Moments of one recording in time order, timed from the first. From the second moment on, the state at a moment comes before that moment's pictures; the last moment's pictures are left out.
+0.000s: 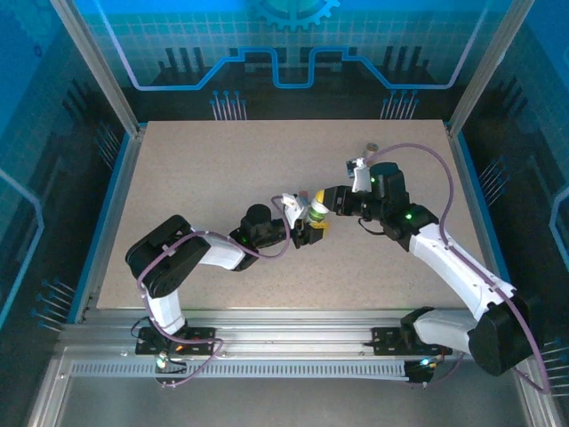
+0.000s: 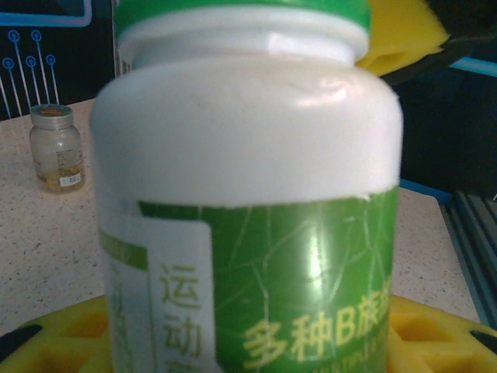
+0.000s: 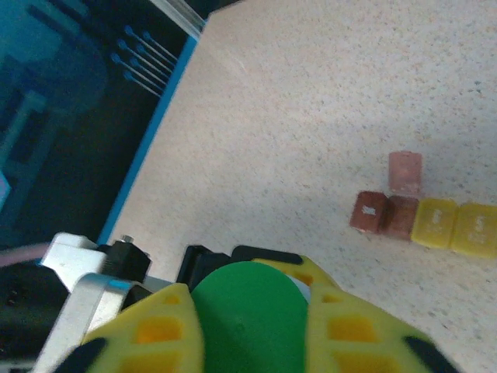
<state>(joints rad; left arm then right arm) -0.70 1.80 0.69 1.06 0.45 -0.15 0.42 1.17 0.90 -0.23 -0.40 0.57</state>
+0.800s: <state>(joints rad) -0.72 1.79 0.77 0.82 0.55 -0.16 0.47 1.02 0.85 -0.25 -0.13 0.27</state>
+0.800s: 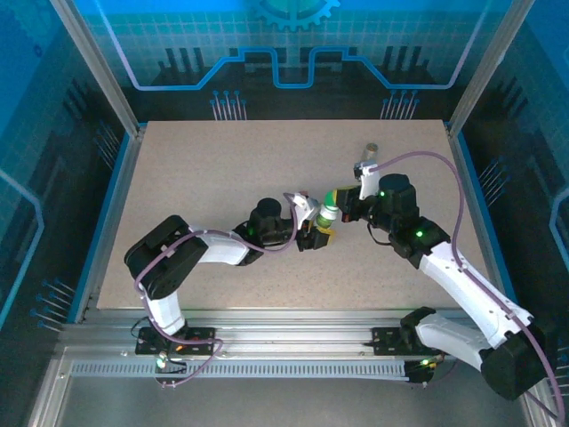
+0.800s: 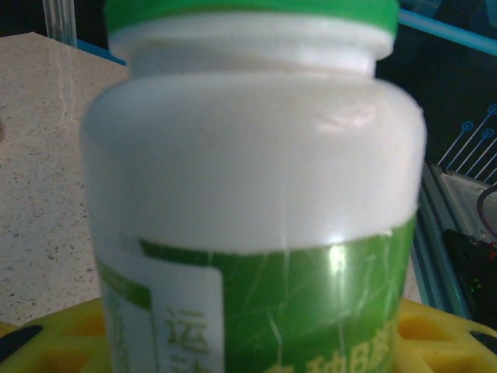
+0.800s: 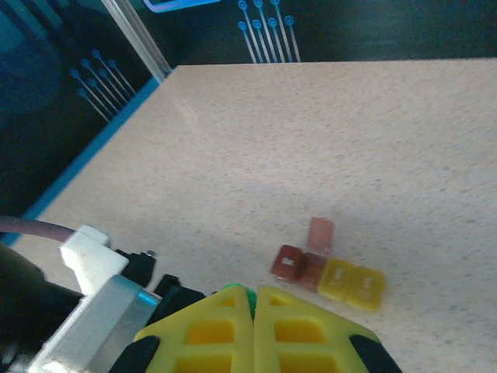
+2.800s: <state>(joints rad) -0.72 1.70 0.80 0.65 0.42 -0.06 0.27 1.15 0.90 -0.24 -0.47 0.52</state>
